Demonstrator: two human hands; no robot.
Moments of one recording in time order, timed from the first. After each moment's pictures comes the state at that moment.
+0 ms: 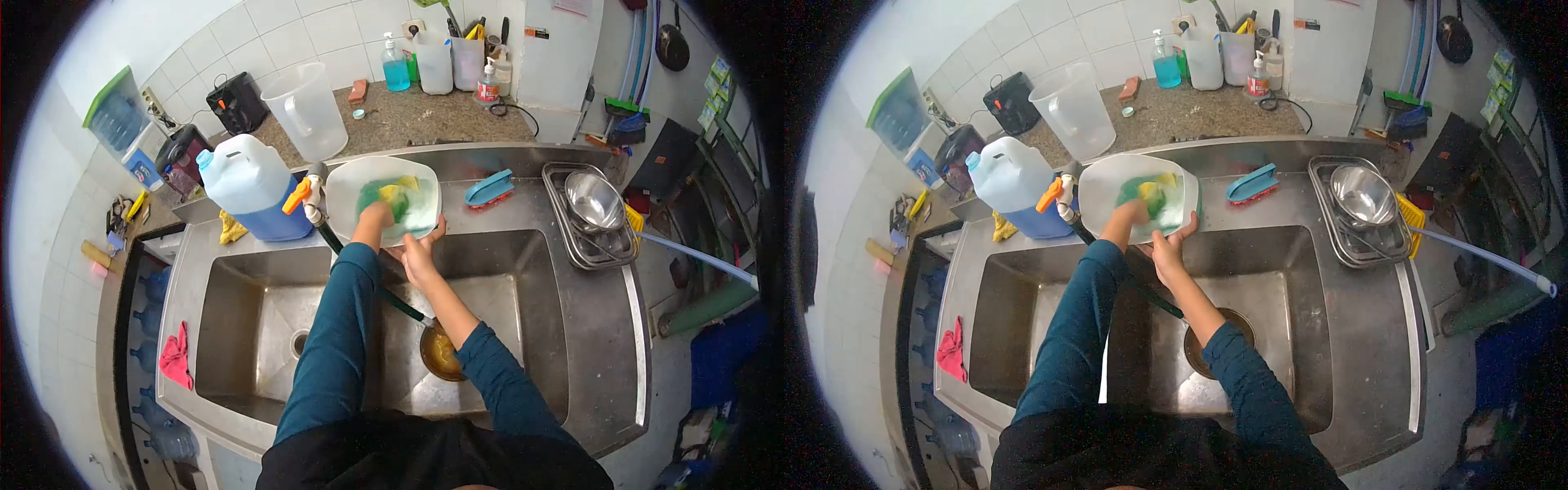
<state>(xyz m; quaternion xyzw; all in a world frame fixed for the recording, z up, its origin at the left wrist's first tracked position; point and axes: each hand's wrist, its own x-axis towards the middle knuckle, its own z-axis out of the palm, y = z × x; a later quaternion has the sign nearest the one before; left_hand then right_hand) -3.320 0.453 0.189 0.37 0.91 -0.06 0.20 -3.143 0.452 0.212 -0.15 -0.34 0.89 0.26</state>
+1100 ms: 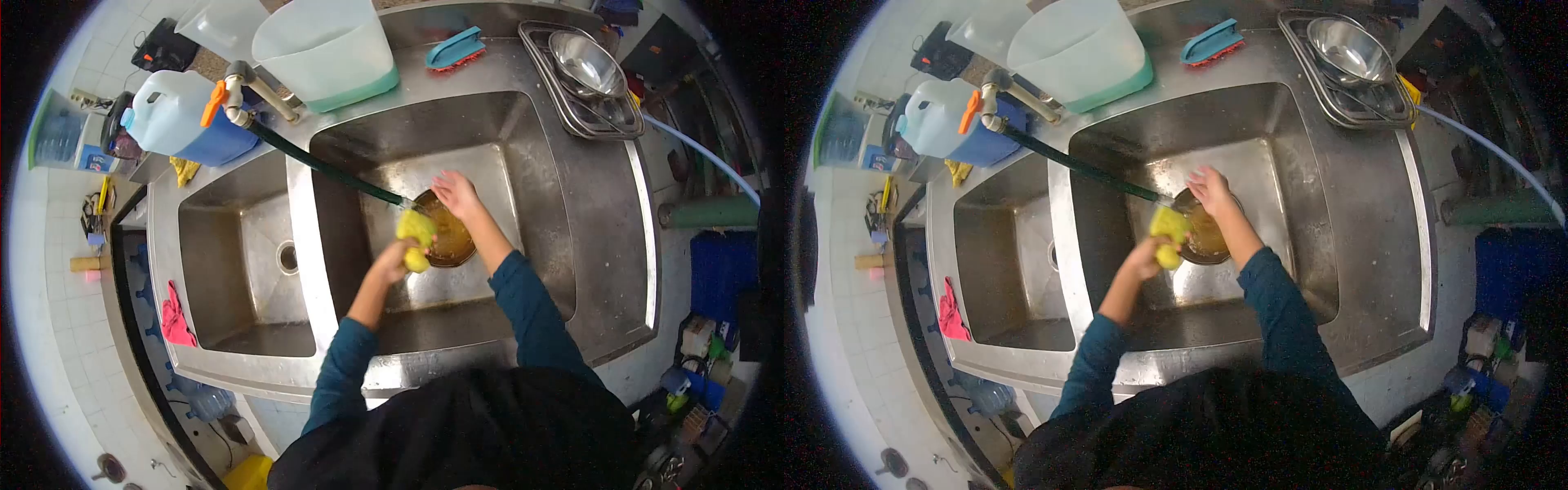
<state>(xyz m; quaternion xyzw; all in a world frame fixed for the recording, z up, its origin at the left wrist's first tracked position) -3.050 0.316 0.087 -0.06 0.45 0.62 0.64 -3.018 0.499 0.046 -0.41 -0.18 0.88 0.12</state>
